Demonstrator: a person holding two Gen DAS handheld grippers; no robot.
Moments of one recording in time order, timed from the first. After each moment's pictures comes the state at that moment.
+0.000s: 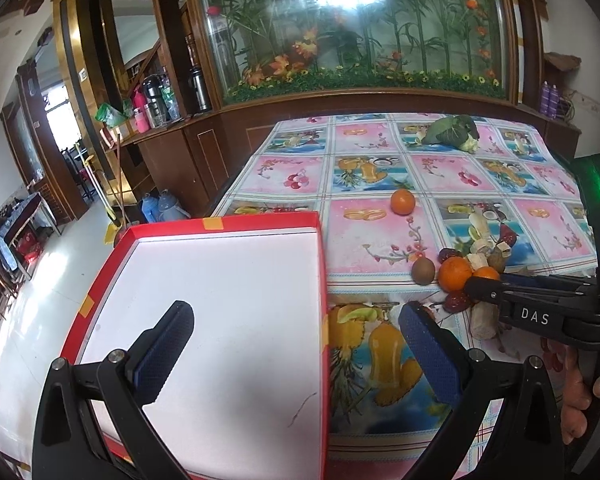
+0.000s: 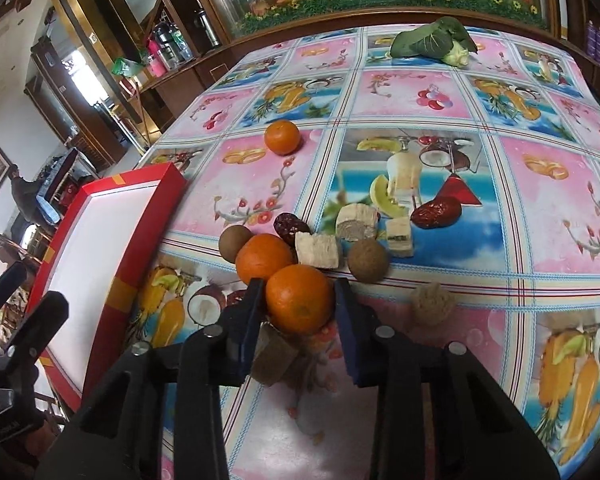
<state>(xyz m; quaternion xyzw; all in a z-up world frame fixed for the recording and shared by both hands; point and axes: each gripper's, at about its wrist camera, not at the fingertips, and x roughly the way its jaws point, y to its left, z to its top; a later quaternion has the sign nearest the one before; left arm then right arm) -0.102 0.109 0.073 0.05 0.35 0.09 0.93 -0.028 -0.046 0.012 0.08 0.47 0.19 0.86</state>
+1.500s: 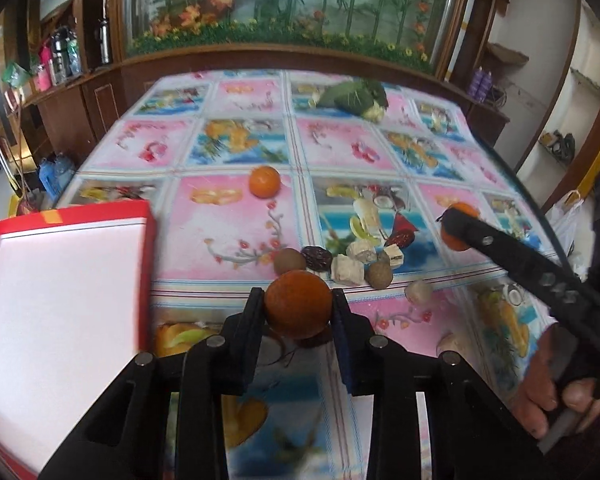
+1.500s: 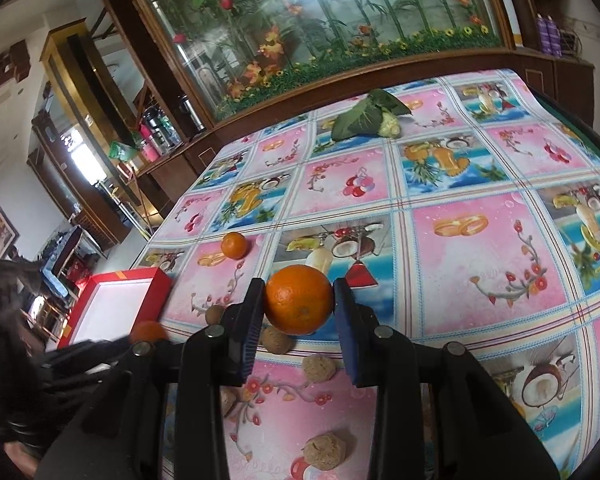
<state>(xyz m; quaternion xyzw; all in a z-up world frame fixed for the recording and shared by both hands) -0.053 0.062 0.067 -0.03 0.43 -0.08 0.90 -0.034 -0.126 0.051 0.15 0.36 0.16 0.91</state>
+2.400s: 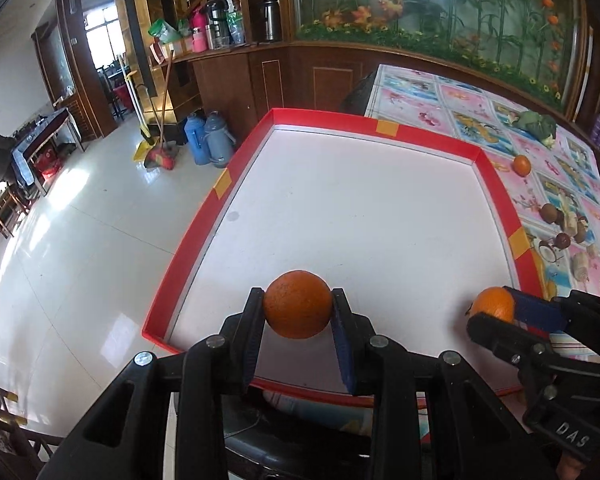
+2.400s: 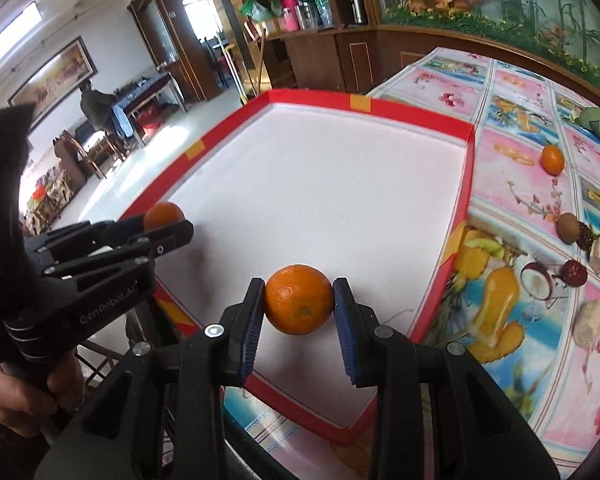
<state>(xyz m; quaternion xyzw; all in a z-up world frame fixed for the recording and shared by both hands) -0.152 0.259 0.040 -0.04 0.43 0.16 0.89 -0.120 0.146 0.025 -0.04 0.45 0.35 0.82</state>
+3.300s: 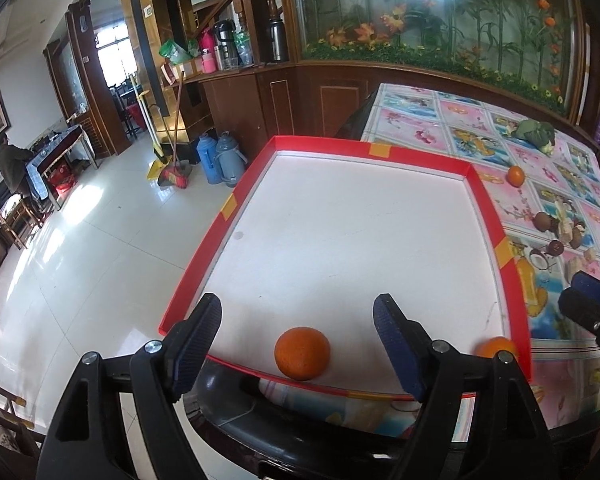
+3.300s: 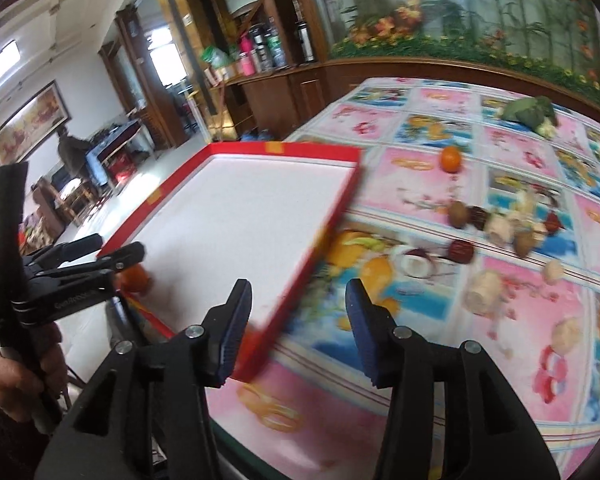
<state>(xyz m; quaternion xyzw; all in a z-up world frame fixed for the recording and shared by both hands) -0.168 0.245 0.059 -0.02 0.39 0.18 0.90 -0.134 0.047 0.051 0.02 0.39 0.28 0.87</state>
